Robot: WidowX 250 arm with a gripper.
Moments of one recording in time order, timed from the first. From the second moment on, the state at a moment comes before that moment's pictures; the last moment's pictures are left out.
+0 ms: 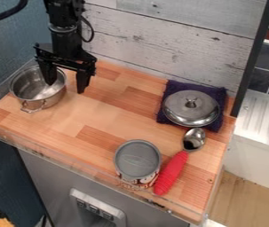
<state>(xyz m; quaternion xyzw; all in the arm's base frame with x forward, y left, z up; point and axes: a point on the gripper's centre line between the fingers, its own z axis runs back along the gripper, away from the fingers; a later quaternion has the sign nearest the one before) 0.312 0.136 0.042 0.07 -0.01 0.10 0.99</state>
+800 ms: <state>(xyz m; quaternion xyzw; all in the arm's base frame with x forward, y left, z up) 0.327 0.023 0.029 0.05 0.01 -0.06 1.00</state>
